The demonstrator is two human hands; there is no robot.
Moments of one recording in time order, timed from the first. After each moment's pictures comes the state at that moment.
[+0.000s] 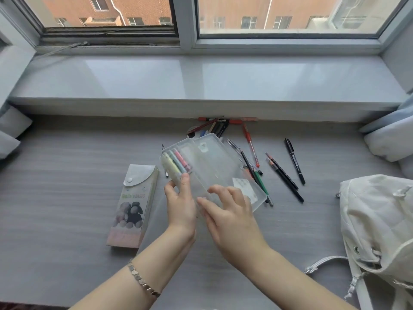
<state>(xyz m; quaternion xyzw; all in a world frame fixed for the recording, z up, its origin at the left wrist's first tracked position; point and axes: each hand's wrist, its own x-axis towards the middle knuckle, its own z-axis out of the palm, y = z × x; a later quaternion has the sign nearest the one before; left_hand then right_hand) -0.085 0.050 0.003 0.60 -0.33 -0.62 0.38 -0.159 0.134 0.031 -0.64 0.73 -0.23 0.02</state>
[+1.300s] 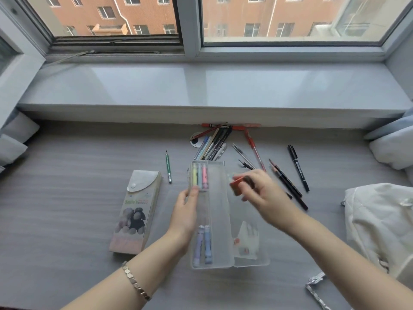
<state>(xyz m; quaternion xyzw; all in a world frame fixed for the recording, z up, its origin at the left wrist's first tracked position) -0.071 0.049 0.007 0.59 -0.48 -0.60 0.23 -0.241 0.106 0.034 -0.53 0.68 -0.37 0.34</state>
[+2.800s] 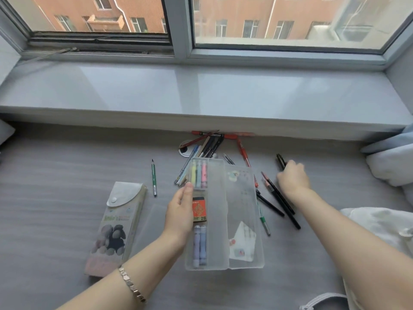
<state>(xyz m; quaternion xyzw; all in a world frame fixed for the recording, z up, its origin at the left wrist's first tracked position) -0.112 0.020 -0.007 0.60 -0.46 -0.61 0.24 -0.371 0.047 -0.044 -0.29 0.93 -0.10 0.20</state>
